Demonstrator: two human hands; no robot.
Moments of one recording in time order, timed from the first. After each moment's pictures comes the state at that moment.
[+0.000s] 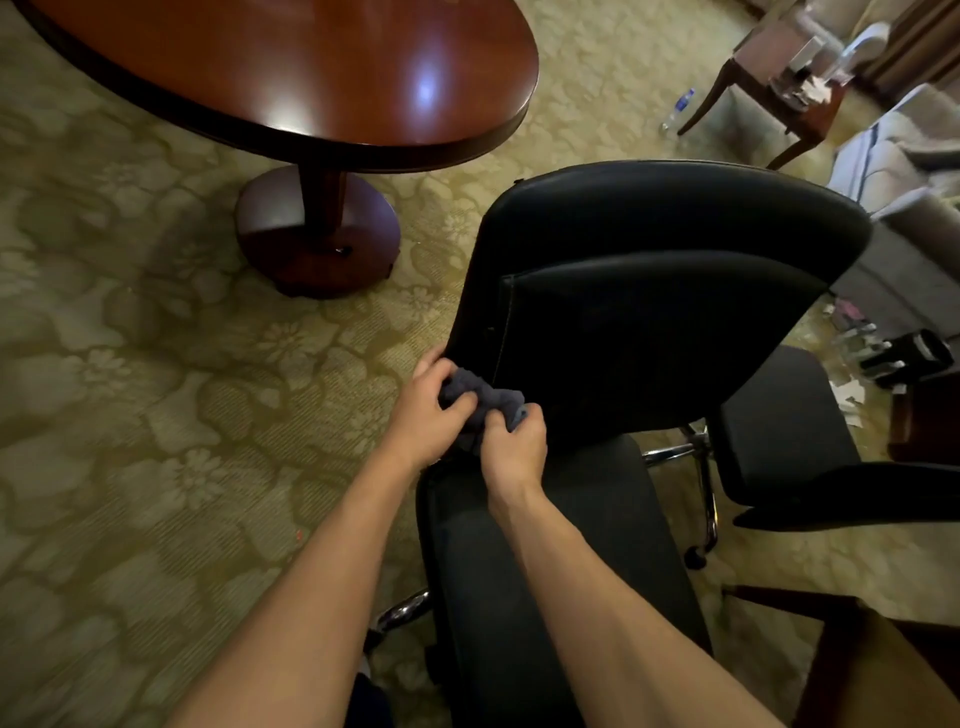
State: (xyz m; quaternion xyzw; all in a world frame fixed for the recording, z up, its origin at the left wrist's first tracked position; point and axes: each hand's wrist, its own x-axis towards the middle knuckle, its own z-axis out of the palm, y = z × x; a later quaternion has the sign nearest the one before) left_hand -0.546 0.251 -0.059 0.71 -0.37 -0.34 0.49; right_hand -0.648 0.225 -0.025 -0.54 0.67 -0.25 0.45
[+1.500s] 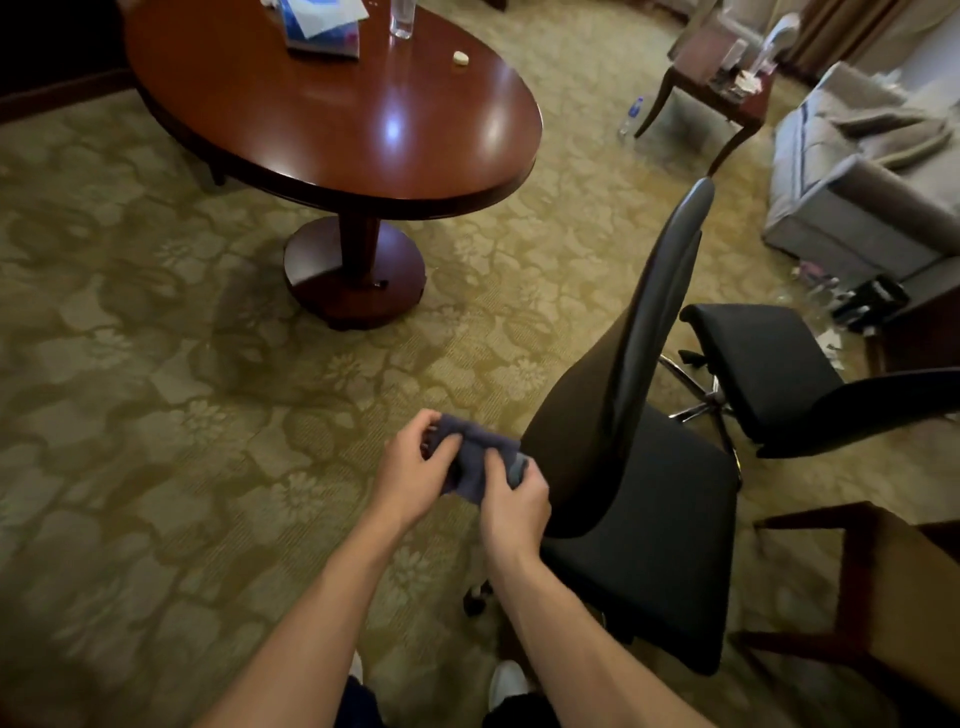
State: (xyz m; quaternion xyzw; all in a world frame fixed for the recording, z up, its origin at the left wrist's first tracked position) left_hand -0.436 0.487 -0.006 0.67 -0.36 -0.39 0.52; right_hand -0.549 0.471 0.027 -0.45 0.71 -0.32 0.44
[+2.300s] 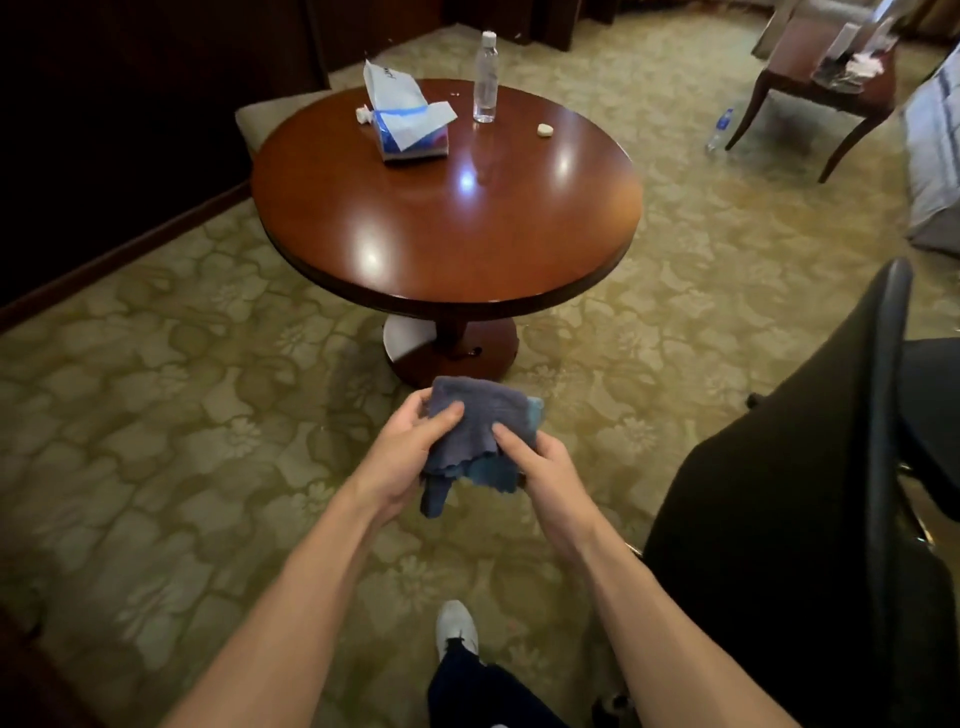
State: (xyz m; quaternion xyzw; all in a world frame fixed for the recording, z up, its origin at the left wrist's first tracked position) left_hand -0.226 0.393 0.058 0.57 -0.18 -0.52 0.60; right_hand -0.379 0.332 0.047 -0.48 0.41 -0.26 0.73
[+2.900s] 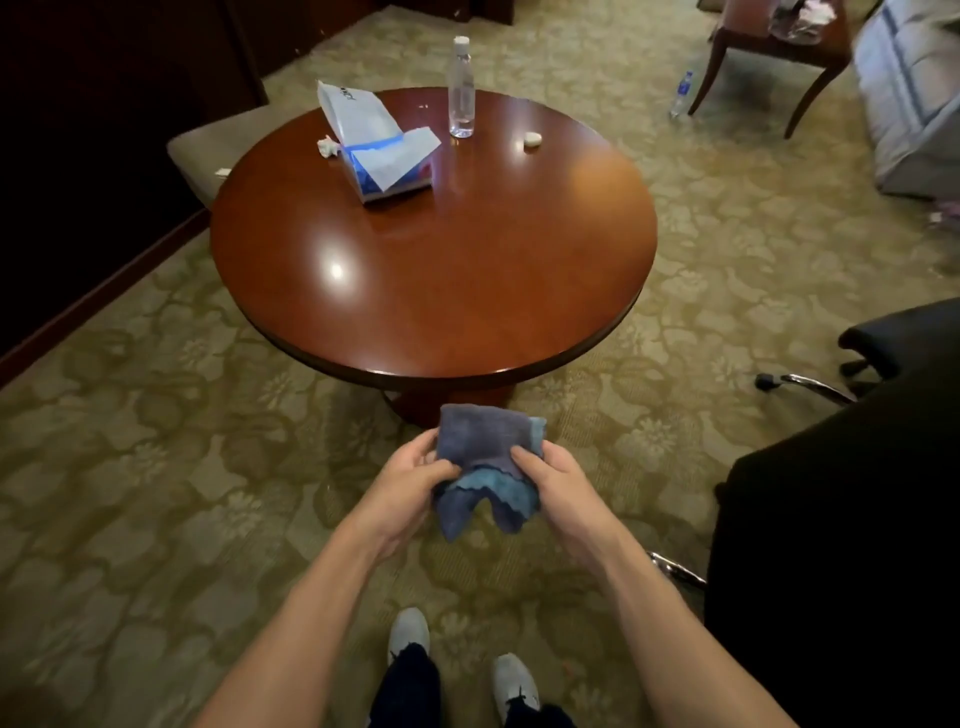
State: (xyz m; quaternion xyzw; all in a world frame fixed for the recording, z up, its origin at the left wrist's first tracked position) left_hand -0.078 0.302 0.031 0.56 -0.23 -0.63 0.50; right_hand -0.248 0.243 0.038 -0.45 0.48 -0.26 0.71
